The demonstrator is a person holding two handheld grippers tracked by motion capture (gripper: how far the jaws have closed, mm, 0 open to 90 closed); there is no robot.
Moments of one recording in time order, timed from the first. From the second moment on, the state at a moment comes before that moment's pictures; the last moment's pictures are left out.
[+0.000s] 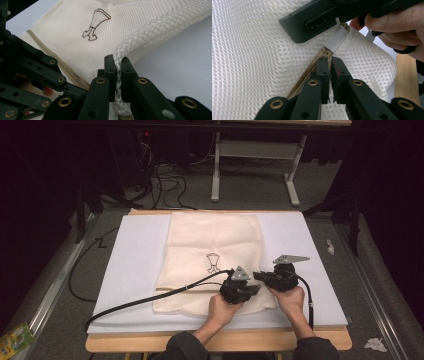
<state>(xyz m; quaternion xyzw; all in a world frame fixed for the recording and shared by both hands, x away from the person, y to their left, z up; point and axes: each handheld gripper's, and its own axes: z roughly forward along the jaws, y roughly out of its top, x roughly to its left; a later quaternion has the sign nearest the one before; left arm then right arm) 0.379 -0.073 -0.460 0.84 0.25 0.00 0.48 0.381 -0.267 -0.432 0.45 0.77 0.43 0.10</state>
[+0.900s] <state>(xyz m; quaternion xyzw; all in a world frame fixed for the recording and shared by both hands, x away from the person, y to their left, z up) 0.376 -0.064 -0.450 0.85 0.23 0.01 0.48 0.379 -0.273 -0.433 0.44 0.78 0.42 0.10</state>
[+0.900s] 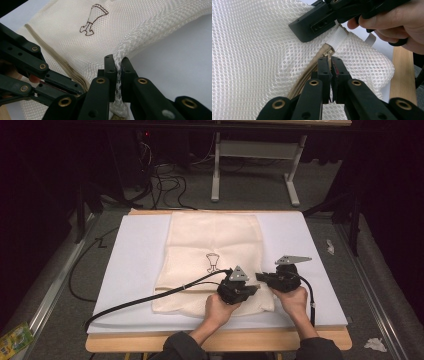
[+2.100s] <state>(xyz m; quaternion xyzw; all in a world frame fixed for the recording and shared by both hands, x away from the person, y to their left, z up) 0.380 -0.041 -0.446 0.85 0.24 0.02 0.47 0.380 -0.272 -0.433 0.44 0.79 0.42 0.10</state>
